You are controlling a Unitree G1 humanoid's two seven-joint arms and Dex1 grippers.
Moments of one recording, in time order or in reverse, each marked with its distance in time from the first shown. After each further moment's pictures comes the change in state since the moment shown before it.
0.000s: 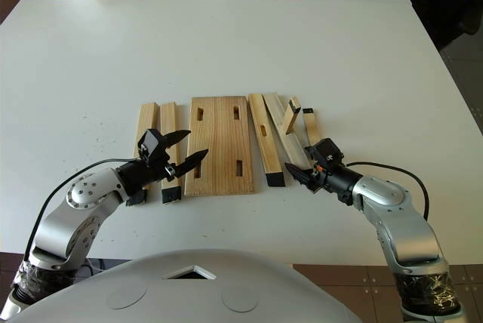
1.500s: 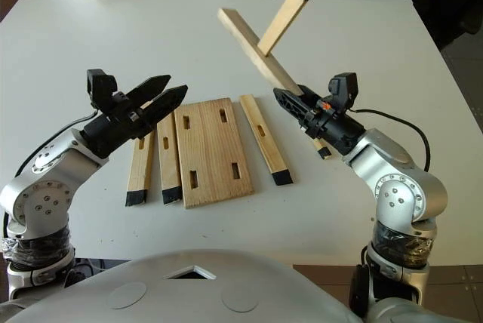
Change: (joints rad) left arm -0.248 -0.111 0.345 -0.015 -0.683 0.287 0.133; right arm -0.366 0.257 -0.292 -0.061 0.676 0.255 -0.093
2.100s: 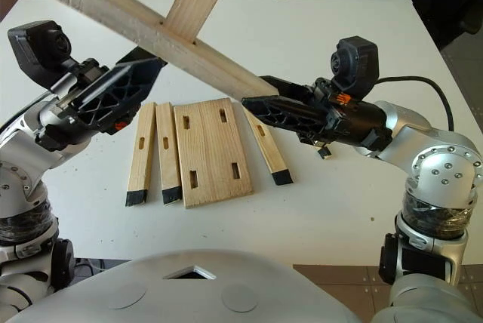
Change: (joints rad) left arm -0.205 0.131 0.010 -0.023 -0.617 0.029 -0.045; right arm -0.200 -0.234 0.071 0.064 0.583 0.106 0.254
